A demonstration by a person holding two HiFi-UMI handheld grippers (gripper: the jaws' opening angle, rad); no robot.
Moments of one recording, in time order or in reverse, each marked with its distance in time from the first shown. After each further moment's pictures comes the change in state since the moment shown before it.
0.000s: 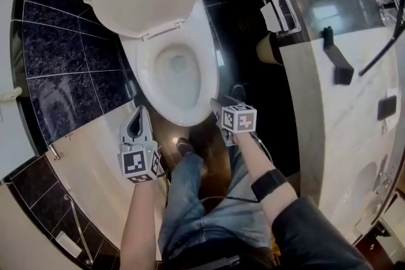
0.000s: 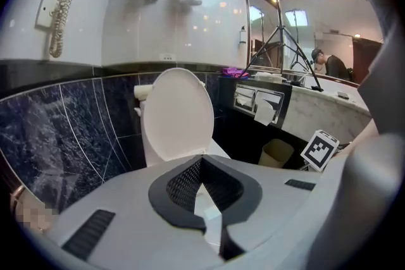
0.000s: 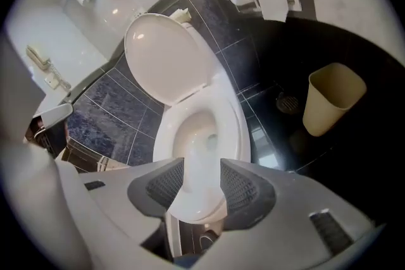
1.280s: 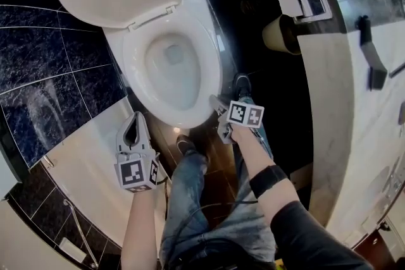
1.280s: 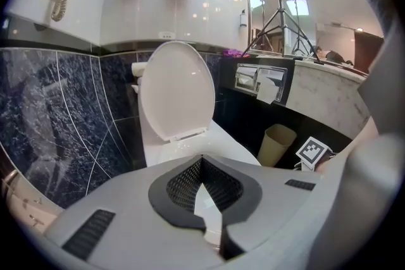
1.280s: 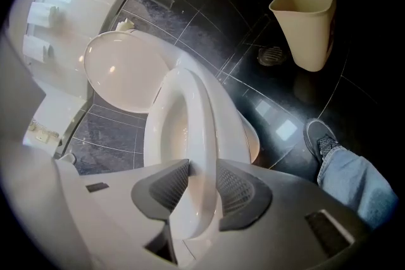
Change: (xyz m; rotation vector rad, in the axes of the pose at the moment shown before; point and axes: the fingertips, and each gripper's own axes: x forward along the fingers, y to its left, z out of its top) left arm 0.041 0.002 -0.088 0.009 0.060 -0.005; right arm 0.087 -0.047 -0.057 0.399 -0.024 0.152
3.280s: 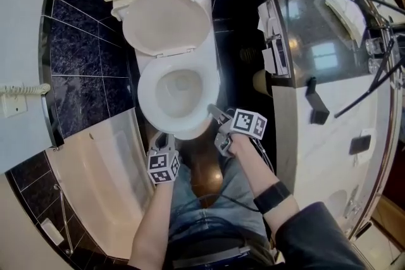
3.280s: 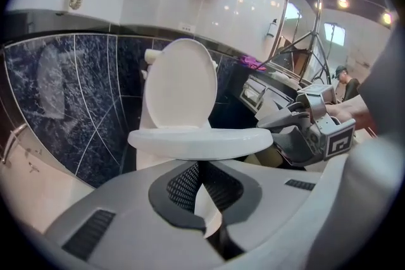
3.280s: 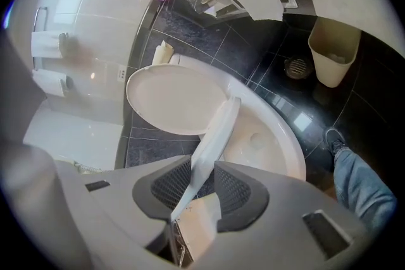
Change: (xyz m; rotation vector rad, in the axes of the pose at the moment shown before) left arm -0.038 -0.053 0.046 -0.334 0.144 -0.011; right arm -0.129 0.225 0.111 0.041 0.059 0.123
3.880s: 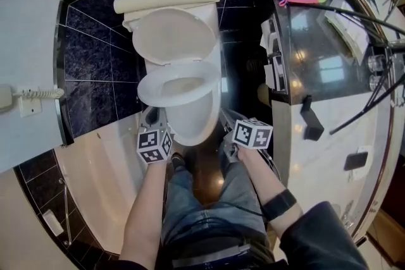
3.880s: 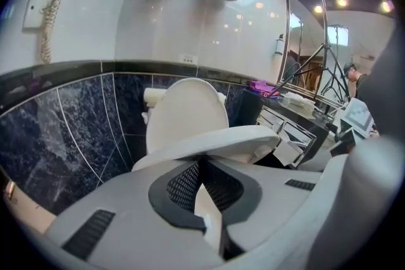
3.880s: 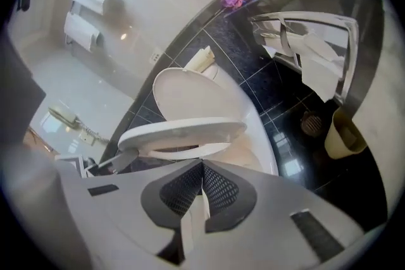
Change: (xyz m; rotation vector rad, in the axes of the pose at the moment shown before) left arm 0.019 0.016 0.168 0.057 -0.181 0.092; right arm -0.038 0.050 0.057 -0.406 -0.008 -0.067
